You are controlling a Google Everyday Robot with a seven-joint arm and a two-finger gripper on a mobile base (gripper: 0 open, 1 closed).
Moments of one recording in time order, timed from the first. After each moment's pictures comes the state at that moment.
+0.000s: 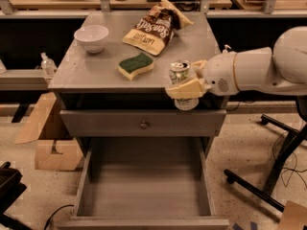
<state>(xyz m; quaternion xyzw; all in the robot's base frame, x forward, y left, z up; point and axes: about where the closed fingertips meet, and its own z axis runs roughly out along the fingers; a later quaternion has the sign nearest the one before) 0.567 -0.079 0.896 -0.46 0.71 0.25 0.46</state>
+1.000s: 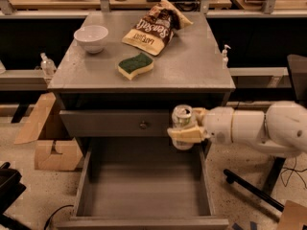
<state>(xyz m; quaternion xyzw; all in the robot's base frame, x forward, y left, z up) 0.529 -0.087 0.780 -0.42 0.70 0.31 0.48</state>
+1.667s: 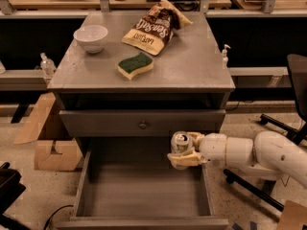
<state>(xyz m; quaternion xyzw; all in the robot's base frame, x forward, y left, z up) 0.511 -0.089 0.681 -0.45 0.67 0.33 0.49</state>
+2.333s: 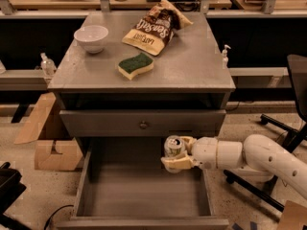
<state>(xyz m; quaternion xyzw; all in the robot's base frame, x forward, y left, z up) 0.514 -0.069 0.655 -0.45 0.66 0.35 0.48</state>
